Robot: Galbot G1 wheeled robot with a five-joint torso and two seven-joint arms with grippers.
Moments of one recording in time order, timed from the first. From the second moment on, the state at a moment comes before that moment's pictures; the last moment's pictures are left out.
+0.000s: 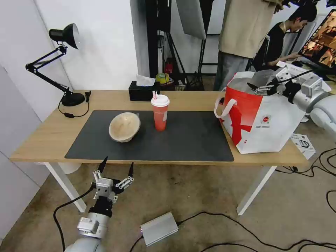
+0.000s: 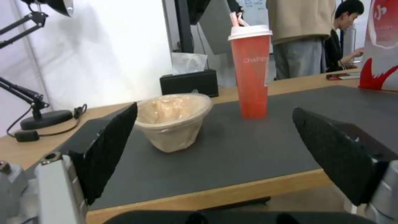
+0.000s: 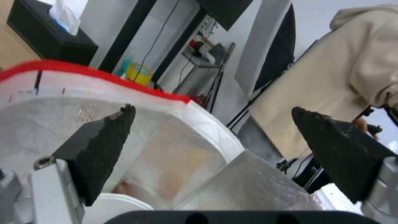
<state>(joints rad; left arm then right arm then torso) 1.67 -1.46 -0.57 -2.12 0.01 -0.25 0.11 -0.26 0.42 -0.14 1.51 0.59 -0.04 -0.23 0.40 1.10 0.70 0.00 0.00</state>
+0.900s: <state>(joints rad) 1.70 -1.46 -0.59 -2.18 0.01 -0.25 0.11 -0.34 0.39 -0.05 1.73 0.71 -0.06 -0.02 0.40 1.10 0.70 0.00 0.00</state>
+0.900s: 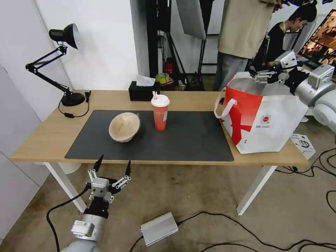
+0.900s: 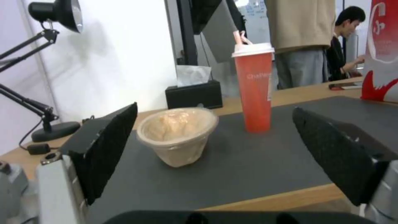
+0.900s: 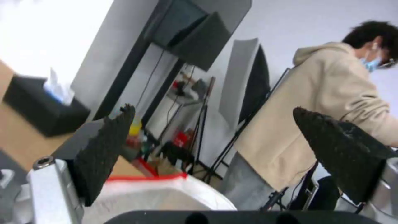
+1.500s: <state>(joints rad) 1.69 -1.46 -0.60 -2.21 0.00 -0.24 0.11 -0.78 0.56 0.23 1.94 0.68 0.12 0.13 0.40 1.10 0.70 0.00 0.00</state>
